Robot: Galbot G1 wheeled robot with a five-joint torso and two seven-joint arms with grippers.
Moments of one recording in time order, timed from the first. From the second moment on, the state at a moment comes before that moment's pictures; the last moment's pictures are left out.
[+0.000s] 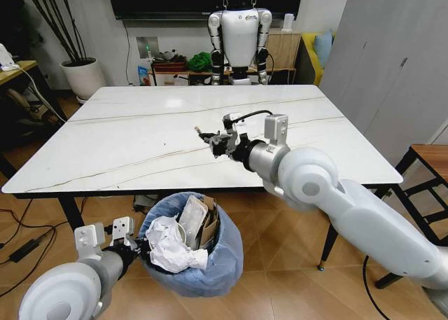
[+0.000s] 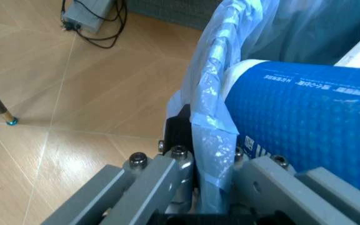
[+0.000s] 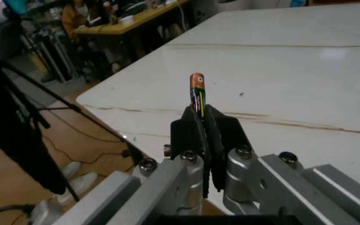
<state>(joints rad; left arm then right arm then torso) 1.50 -0.89 -0.53 -2.45 -1.45 0.74 -0.91 -0.38 0.91 -0.27 2.22 1.46 -0.57 0.50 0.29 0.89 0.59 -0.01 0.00</state>
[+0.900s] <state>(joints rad) 1.49 -0.90 -0.52 -2.44 -1.45 0.74 -0.91 -0.43 0.86 -0.44 2.32 1.35 -0.59 0.42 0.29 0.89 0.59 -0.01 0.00</state>
